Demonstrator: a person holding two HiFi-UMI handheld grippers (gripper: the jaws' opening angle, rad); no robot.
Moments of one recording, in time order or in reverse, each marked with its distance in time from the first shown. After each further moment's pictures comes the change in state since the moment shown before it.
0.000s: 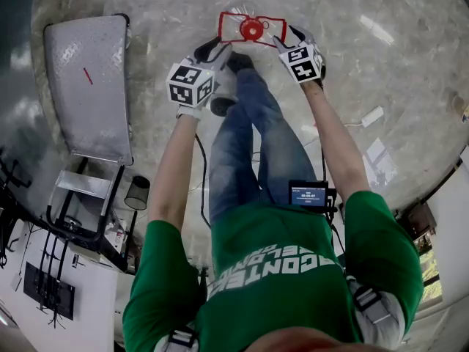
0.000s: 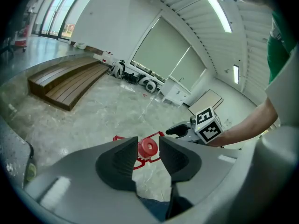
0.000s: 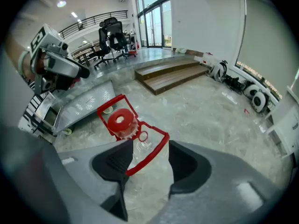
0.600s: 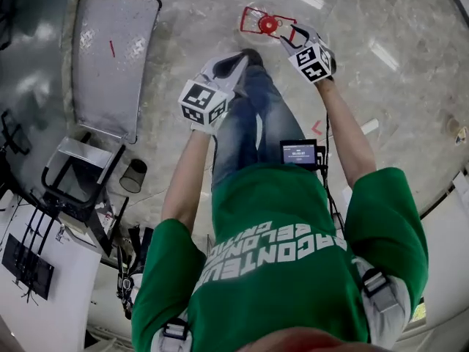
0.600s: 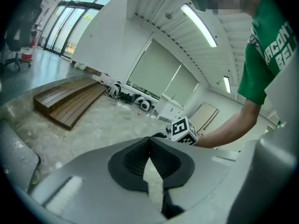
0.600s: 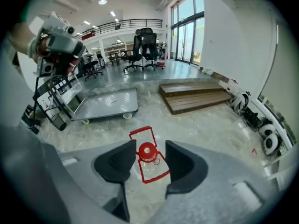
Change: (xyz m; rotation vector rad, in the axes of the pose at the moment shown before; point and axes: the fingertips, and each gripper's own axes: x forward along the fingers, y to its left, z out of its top) left arm -0.142 -0.119 0.070 0.026 -0.230 -0.016; right arm -0.102 0.060 0.088 -0.328 -0.106 0.136
